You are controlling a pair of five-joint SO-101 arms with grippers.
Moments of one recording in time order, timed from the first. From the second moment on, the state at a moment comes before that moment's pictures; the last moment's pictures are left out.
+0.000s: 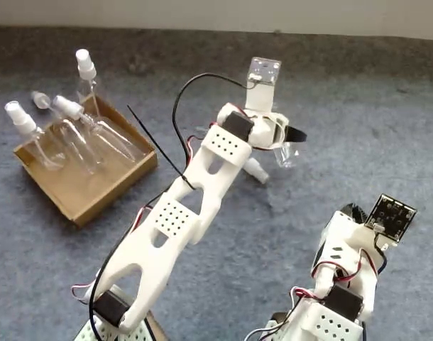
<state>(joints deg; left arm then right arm) 27.9 78.7 -92.4 75.4 24.1 25.8 -104.8 95.6 45.4 0.7</state>
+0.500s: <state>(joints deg) 27.6 84.7 -92.4 68.3 25.5 25.8 -104.8 95.6 45.4 0.7</state>
